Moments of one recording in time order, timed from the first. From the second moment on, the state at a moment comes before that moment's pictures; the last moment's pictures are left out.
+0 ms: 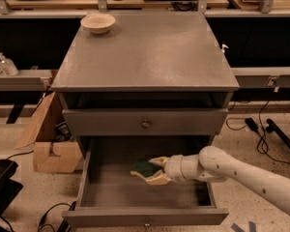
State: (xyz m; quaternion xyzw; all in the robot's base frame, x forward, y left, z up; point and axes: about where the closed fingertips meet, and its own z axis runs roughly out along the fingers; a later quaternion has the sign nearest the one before) arm 0.546 -0.042 0.465 -0.53 0.70 0.29 0.38
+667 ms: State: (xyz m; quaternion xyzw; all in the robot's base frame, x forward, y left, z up) arm 0.568 -0.013 0.385 -0.54 0.74 0.26 0.30
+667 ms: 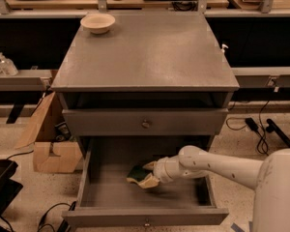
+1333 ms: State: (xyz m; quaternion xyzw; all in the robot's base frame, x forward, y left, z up) arm 0.566 -0.006 0.382 -0.55 0.74 0.26 0.29
